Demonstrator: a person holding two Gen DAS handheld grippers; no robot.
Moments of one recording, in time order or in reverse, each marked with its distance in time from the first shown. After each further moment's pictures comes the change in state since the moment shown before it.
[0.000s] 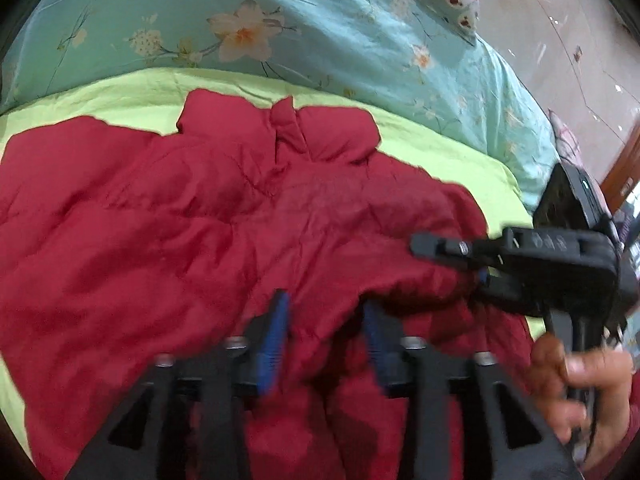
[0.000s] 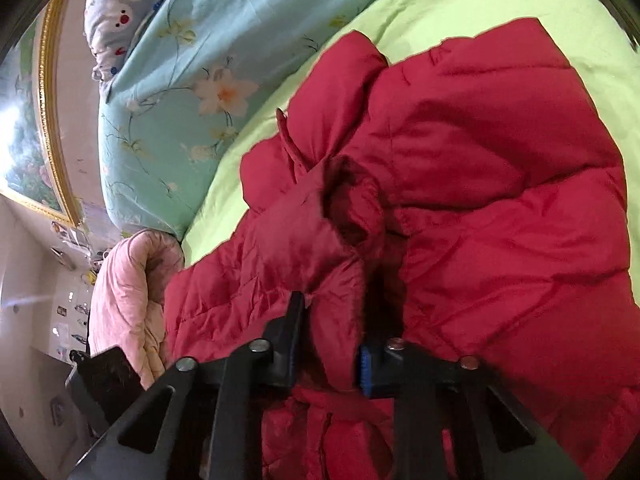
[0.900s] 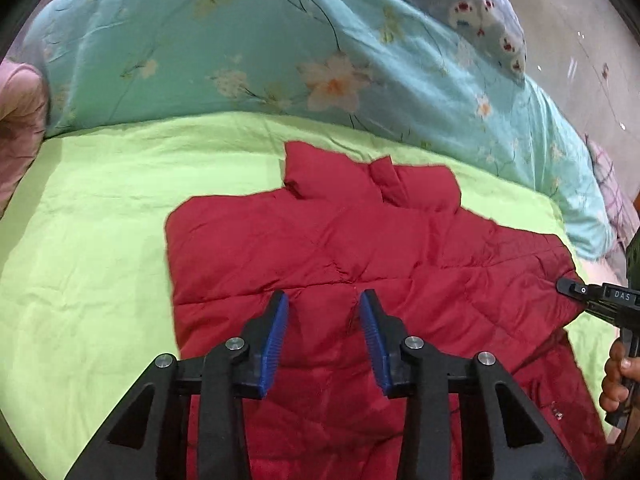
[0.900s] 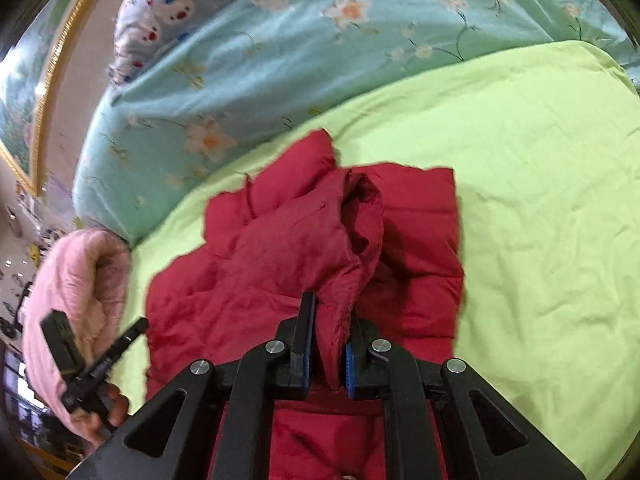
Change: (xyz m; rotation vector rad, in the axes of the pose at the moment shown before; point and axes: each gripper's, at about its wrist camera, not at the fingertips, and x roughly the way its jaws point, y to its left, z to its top) left arm -0.022 0.054 0.045 -0.010 -0.098 0.187; right arm -0.083 -0.005 0.009 -0.198 -0.175 -0.260
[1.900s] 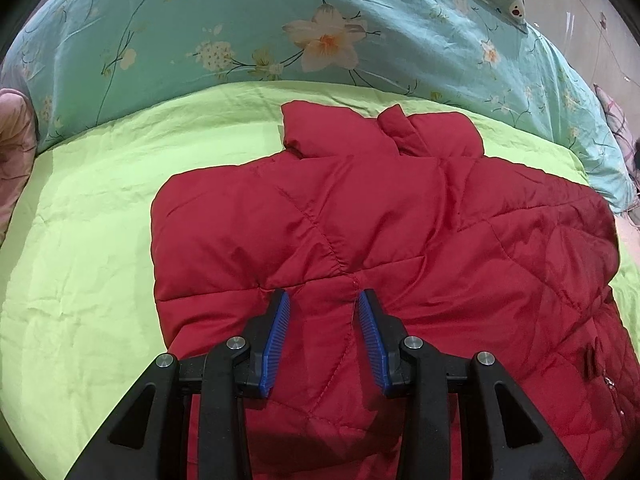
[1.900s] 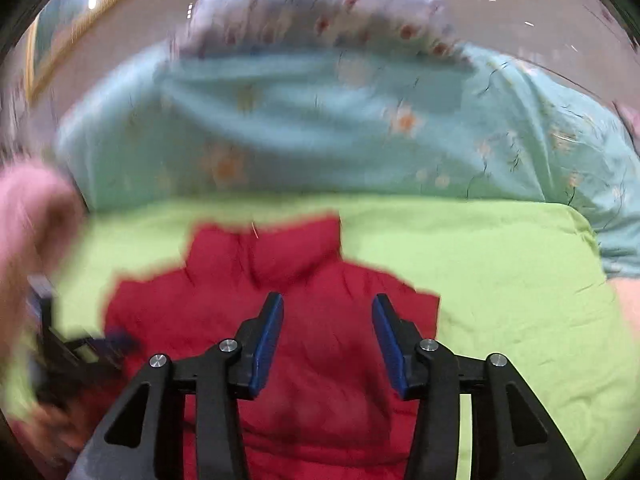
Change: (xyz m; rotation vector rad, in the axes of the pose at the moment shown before) left arm 0.052 -0.009 -0.006 0.106 0.058 0.082; right arm -0.053 0.096 0.006 -0.341 -0.293 -0.210
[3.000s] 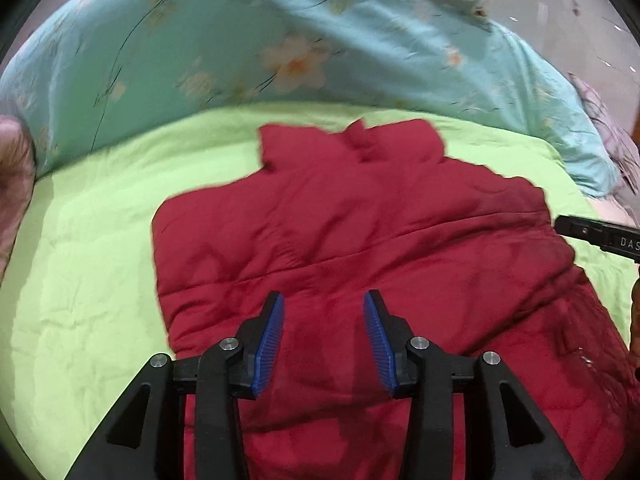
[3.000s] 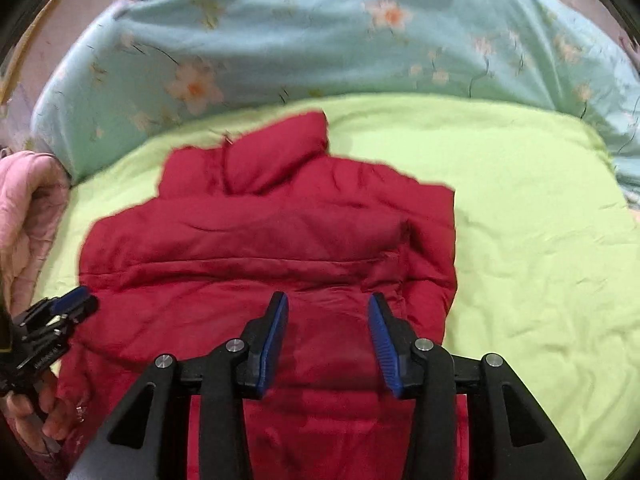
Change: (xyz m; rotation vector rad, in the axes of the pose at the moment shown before) left arm -0.039 -0.027 -0.003 0.088 -0.038 -0.040; right arm 0.051 -0.007 -0.049 0.042 0.288 -0.031
